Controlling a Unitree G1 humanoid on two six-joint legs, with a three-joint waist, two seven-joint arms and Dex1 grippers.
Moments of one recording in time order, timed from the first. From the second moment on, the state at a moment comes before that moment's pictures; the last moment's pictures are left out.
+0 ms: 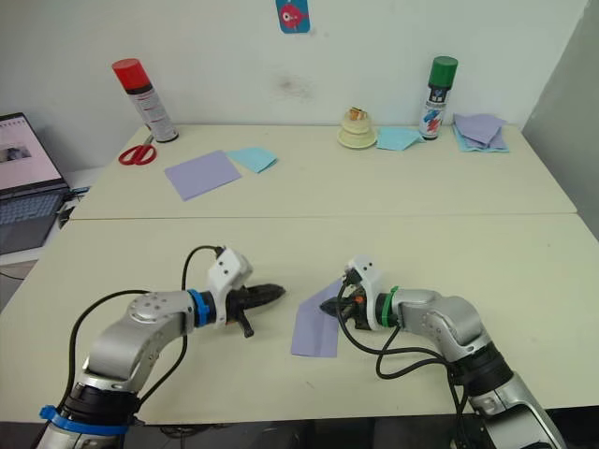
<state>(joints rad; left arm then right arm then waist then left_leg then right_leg) -0.25 0.58 -0.05 -0.23 -0.33 0.65 -0.84 -0.45 -0.43 0.34 -0.07 0.64 0.88 0.57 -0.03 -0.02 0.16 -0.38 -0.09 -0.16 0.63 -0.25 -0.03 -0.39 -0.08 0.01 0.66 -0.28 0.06</state>
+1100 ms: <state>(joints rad) -0.30 0.53 -0.32 -0.07 -0.07 0.34 -0.83 -0.48 -0.29 0.26 0.20 0.32 0.56 0.56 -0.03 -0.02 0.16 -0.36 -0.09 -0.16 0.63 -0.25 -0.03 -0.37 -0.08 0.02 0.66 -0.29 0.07</state>
